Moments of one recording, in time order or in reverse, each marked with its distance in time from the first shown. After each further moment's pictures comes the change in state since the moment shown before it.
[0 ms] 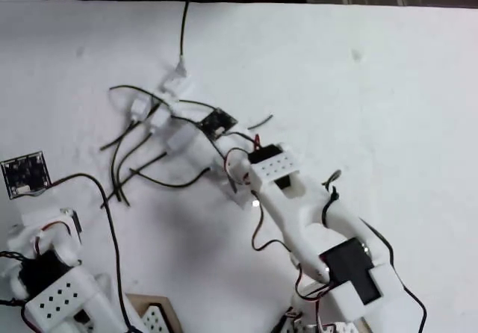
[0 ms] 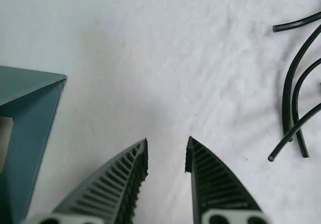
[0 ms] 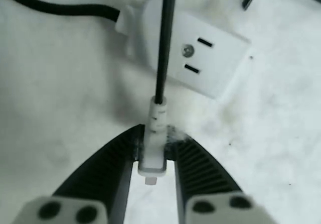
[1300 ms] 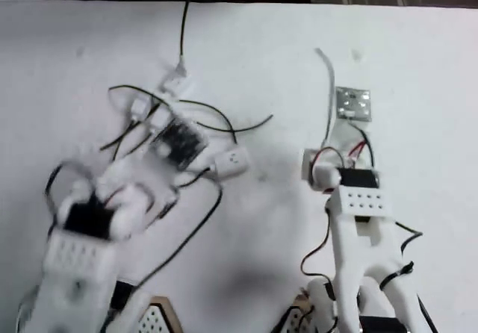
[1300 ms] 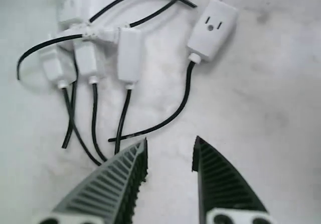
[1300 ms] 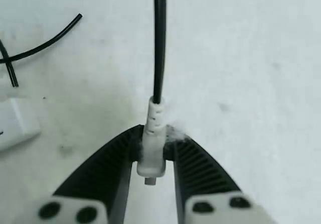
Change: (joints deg) left arm 56.4 28.4 -32.5 13.1 -10.2; right arm 29.5 -30.1 17.5 -9.4 -21.3
